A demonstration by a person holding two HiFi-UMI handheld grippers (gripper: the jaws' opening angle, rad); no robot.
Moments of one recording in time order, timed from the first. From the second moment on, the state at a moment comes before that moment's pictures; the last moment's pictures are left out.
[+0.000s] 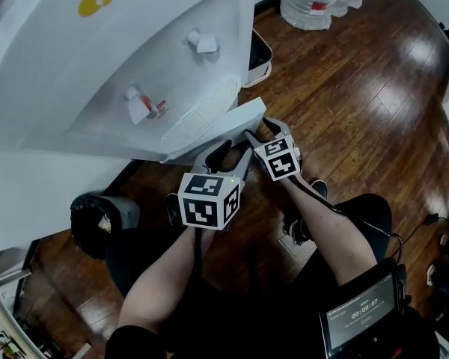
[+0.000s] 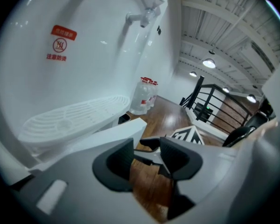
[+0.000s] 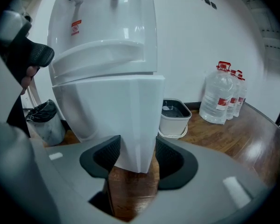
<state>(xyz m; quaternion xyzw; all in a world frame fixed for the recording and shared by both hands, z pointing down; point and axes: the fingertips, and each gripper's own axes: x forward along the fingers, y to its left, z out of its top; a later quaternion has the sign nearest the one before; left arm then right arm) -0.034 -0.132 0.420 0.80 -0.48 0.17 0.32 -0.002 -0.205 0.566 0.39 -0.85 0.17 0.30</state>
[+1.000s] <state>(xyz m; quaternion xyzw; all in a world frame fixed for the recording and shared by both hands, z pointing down) -0.025 -0.142 0.469 0.78 -0.49 0.21 0.33 -0.006 -0.205 0.646 0.40 -0.84 0.24 0.28</state>
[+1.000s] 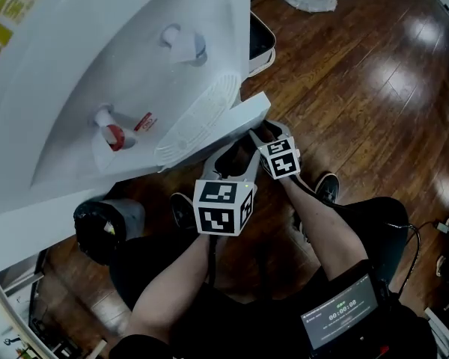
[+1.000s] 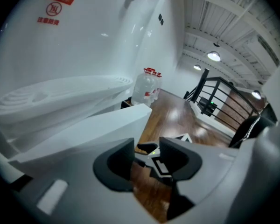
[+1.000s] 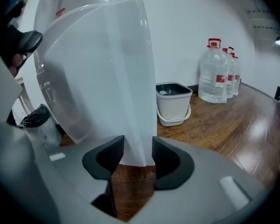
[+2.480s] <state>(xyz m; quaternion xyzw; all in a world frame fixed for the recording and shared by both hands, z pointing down) -0.034 -0.175 0.479 0.77 -0.50 0.21 0.35 -0.034 -0.238 0.643 0.38 -0.86 0.22 0.25</state>
